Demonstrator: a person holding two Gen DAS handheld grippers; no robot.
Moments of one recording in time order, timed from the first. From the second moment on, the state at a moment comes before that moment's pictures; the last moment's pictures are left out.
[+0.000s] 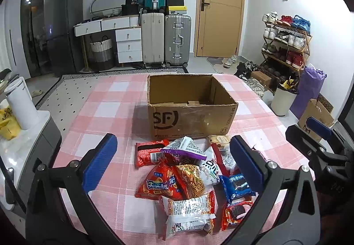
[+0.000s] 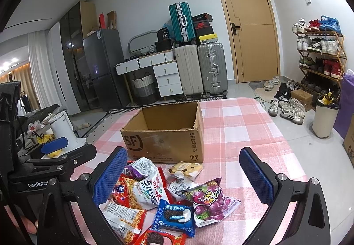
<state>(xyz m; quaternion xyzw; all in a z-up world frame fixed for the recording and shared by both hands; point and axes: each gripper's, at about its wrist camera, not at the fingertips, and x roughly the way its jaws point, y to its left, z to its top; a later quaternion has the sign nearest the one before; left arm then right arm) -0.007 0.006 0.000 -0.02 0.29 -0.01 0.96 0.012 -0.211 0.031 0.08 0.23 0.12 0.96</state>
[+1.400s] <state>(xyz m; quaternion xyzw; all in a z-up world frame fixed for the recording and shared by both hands) -0.006 0.026 -0.014 -0.04 0.30 0.00 0.95 -0.021 -0.203 -0.026 0.08 0.31 0.18 0.93</state>
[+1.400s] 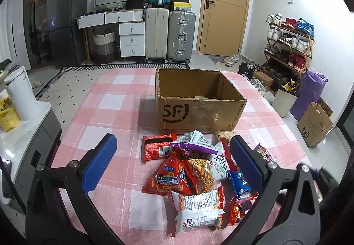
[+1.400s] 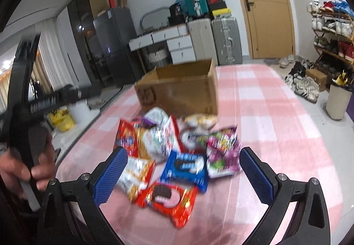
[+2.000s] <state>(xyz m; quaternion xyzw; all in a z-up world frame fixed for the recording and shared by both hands) -0.009 0.046 -0.037 -0.04 0.32 0.00 0.95 -0.022 -0.173 -0.083 0.06 0.40 0.22 0.89</state>
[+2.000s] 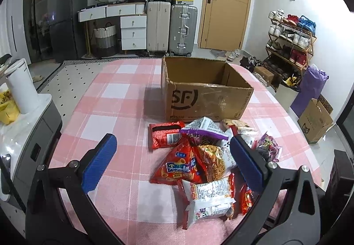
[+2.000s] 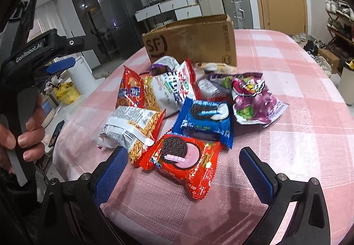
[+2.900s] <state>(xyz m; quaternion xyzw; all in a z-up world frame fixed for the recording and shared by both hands) -0.008 0.062 -0.064 -0.04 0.36 0.01 0.93 -0.018 -0.160 -0.096 0.04 0.41 0.24 0.88</state>
